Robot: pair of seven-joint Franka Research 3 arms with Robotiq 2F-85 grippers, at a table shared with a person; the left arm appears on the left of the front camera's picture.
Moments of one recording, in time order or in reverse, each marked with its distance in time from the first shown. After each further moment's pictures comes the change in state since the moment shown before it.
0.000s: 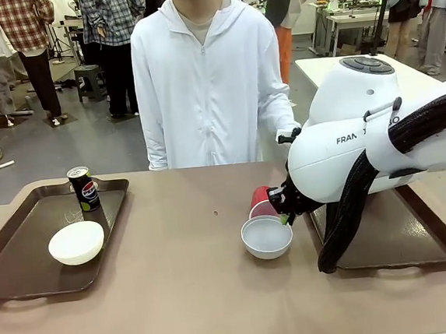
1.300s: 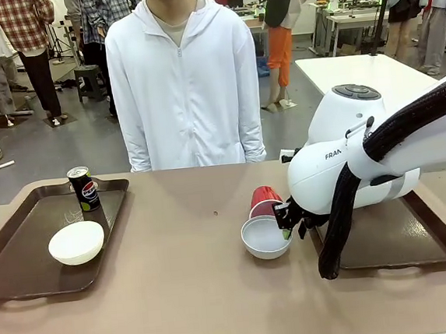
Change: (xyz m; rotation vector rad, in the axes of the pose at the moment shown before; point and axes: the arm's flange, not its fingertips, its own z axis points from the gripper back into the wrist) left arm 0.000 0.000 0.000 0.000 0.000 0.000; right arm 0.005 -0.024 -0.048 -0.028 0.066 -0.003
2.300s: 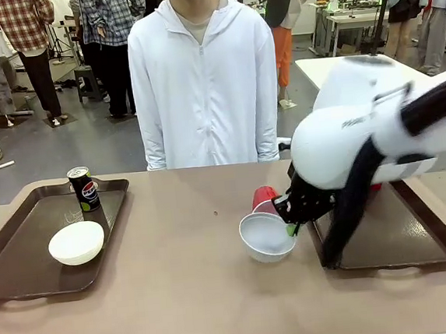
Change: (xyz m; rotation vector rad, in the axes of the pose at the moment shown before) left arm 0.000 0.000 0.000 0.000 0.000 0.000; right arm -0.026 0.023 0.074 0.040 0.053 0.082
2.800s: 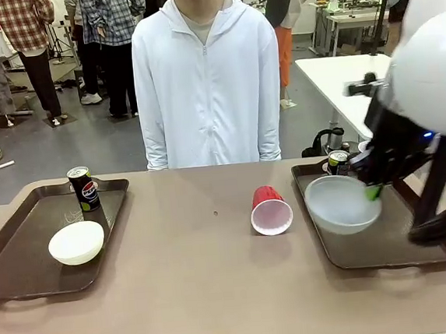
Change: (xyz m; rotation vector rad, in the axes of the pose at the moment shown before) left arm 0.000 0.000 0.000 0.000 0.000 0.000; right arm -0.056 -0.057 0.128 -0.202 -0.068 -0.043
